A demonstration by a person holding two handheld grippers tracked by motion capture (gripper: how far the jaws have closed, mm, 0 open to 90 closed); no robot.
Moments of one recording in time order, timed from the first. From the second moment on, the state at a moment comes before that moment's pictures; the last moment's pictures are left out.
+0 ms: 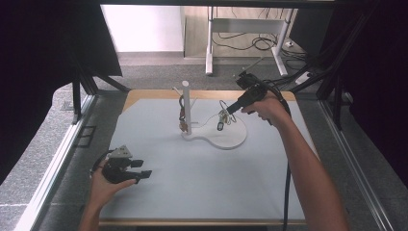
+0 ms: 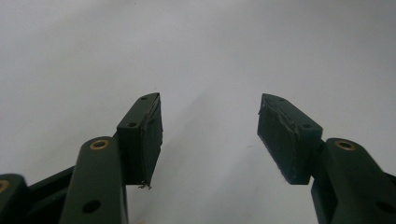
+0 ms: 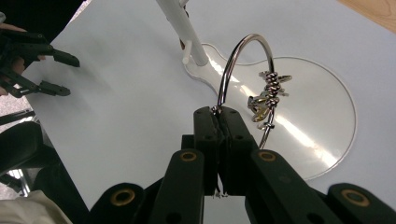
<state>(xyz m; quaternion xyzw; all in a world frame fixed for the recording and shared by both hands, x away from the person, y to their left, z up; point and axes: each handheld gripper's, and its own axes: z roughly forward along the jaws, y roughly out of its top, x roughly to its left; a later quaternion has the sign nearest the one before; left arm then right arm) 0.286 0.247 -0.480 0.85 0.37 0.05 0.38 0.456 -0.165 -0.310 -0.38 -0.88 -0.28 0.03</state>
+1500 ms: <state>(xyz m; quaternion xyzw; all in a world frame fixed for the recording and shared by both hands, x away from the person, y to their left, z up) 0.284 0.247 -0.476 0.85 0.37 0.06 0.38 0.496 -0.122 -0.304 -0.37 -0.89 -0.28 0.02</state>
